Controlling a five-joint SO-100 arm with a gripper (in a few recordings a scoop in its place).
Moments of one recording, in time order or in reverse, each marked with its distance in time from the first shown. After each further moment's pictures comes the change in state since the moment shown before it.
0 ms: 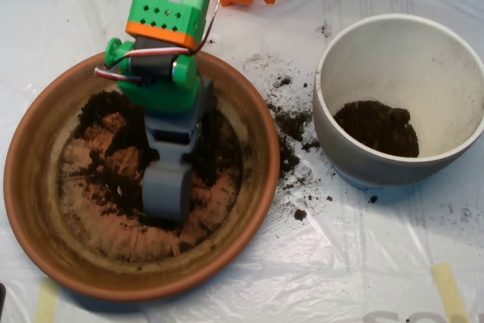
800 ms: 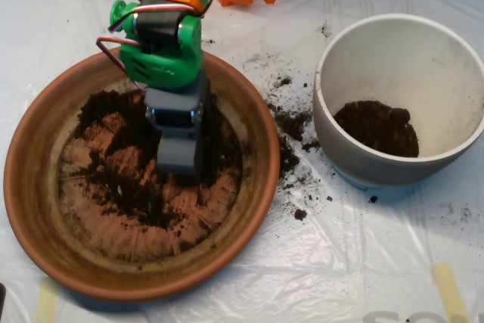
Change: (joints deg) arm 0.3 15.5 15.2 -10.6 -3.3
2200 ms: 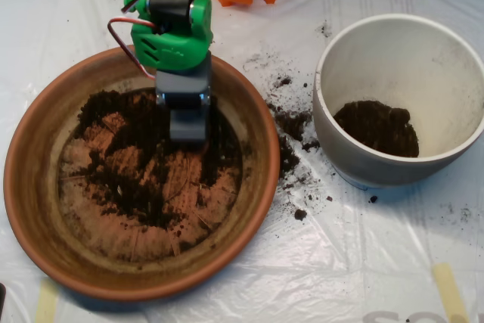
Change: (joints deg) arm -0.4 9.6 13.5 -6.7 -4.7
